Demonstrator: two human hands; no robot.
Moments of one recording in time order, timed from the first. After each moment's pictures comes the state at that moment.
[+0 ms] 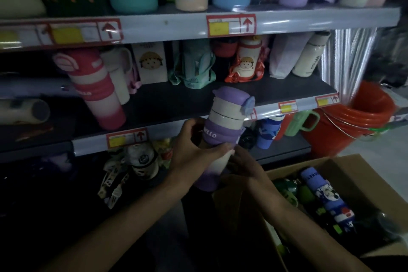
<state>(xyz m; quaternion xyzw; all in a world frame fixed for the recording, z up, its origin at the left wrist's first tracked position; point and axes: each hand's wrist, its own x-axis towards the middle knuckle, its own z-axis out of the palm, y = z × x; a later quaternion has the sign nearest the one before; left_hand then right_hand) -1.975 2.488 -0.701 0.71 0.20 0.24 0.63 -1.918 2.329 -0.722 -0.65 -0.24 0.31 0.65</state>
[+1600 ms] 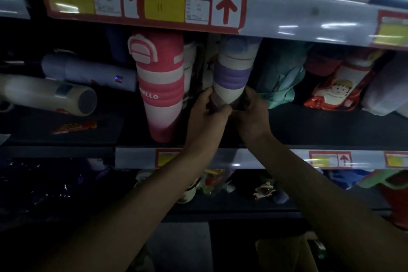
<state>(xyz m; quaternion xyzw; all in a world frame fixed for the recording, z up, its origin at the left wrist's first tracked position) -1.941 2.662 -0.690 0.67 0.26 0.33 0.61 -1.815 2.613 -0.717 -0.72 -0.33 0.05 0.60</state>
